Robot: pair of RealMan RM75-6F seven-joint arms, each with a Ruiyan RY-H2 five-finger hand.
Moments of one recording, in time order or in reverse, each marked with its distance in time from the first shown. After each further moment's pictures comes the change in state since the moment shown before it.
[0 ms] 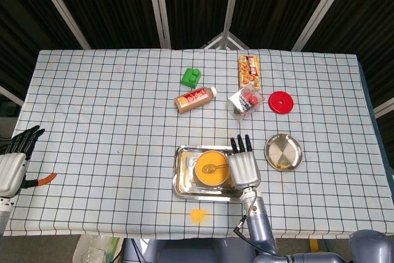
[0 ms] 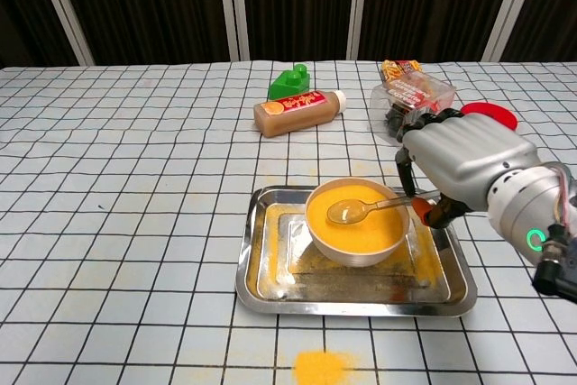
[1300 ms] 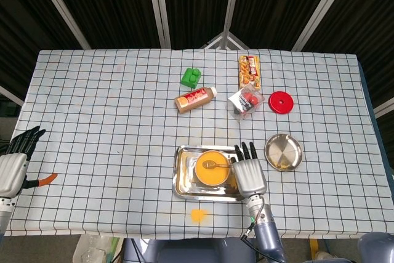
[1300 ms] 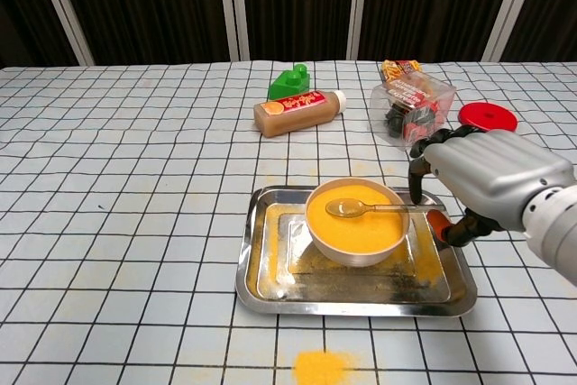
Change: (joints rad) left arm 0.001 -0.003 0.002 -0.007 -0.005 0.000 0.015; right arm -0.025 0.066 -0.075 -0.078 -0.013 0.028 0.097
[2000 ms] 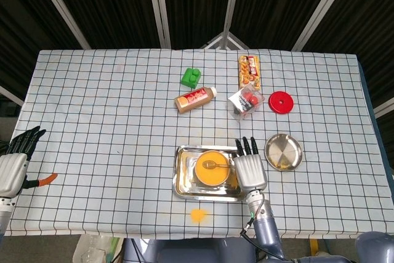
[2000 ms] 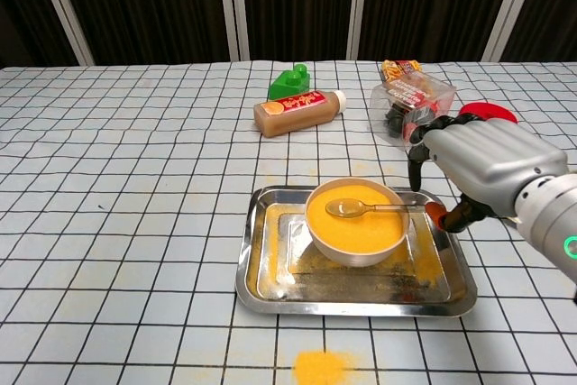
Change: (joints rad) left arm -0.002 0.001 0.001 0.000 0.000 -0.005 -0.002; right arm 0.004 -0.023 0.020 0.076 -0.027 -0.008 0.065
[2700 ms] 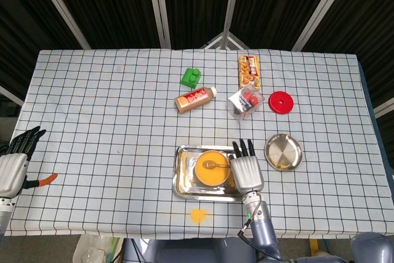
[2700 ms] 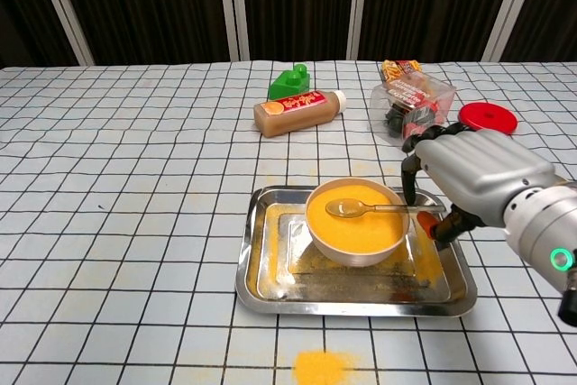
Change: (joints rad) left arm 0.000 0.000 0.000 -0.001 0.000 0.001 -0.001; right arm 0.000 -0.032 0.001 0.025 0.001 -0.009 0.011
